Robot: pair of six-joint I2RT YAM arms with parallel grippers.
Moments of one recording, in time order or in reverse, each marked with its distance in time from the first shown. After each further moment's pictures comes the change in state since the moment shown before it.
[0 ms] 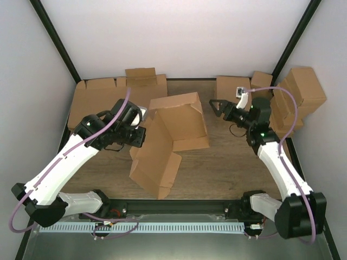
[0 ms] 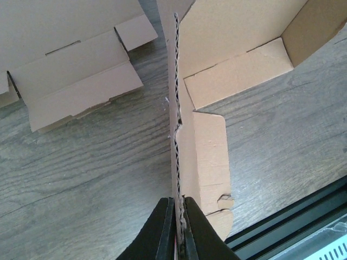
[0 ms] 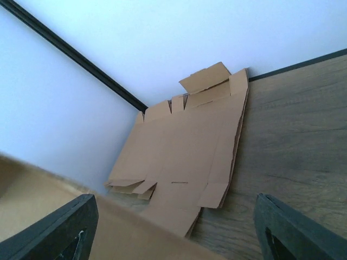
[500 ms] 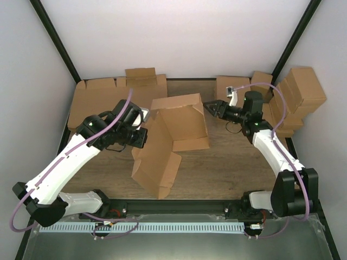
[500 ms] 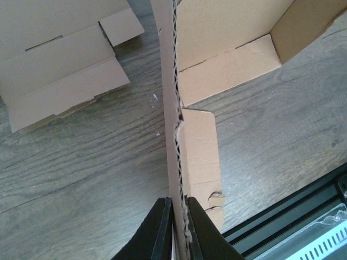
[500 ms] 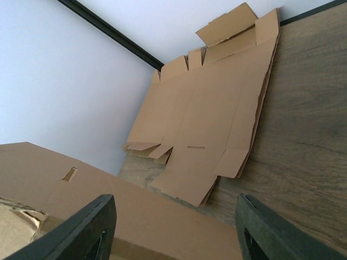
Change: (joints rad) left arm 0.000 0.004 -0.024 0.024 0.041 0.000; right arm -0.025 0.233 0.102 -0.021 -0.217 -0.012
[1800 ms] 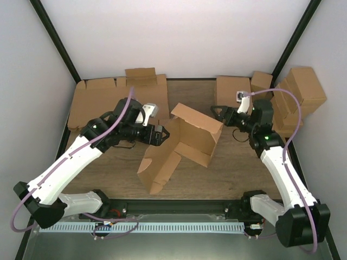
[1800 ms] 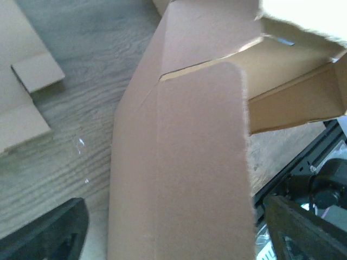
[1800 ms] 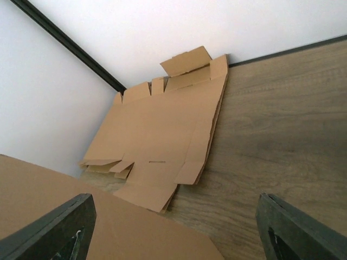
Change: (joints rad) left arm 0.000 -0.013 -0.097 0.288 0.206 -0.047; right arm 0.013 -0.248 -0.034 -0.182 0.221 -0.134
